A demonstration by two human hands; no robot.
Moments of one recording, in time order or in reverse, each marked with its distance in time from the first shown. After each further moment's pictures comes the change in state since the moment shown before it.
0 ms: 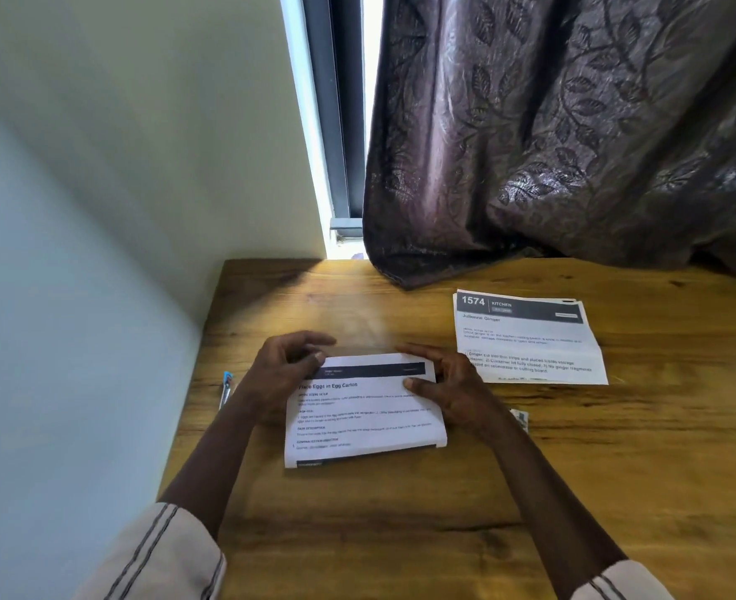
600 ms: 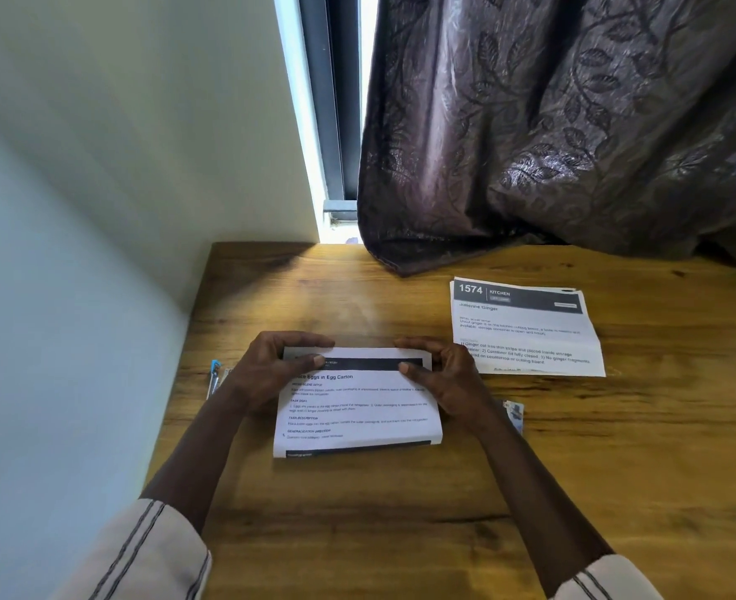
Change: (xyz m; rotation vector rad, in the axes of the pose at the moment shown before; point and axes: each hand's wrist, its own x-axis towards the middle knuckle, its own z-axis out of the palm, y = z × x) left_hand 0.002 -0.011 -0.004 -0.091 -0.131 -0.041; right_hand 0.008 0.017 0.001 0.046 0.112 -0.025
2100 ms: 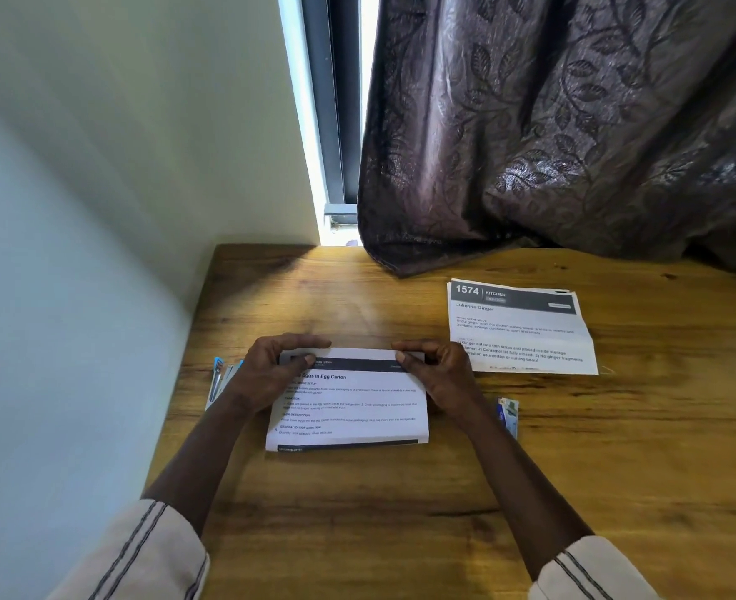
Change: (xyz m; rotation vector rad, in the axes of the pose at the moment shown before) left_hand -0.010 -0.009 0.005 0.061 0.097 0.097; right_hand 0.005 0.007 0.007 -0.098 0.137 -0.027
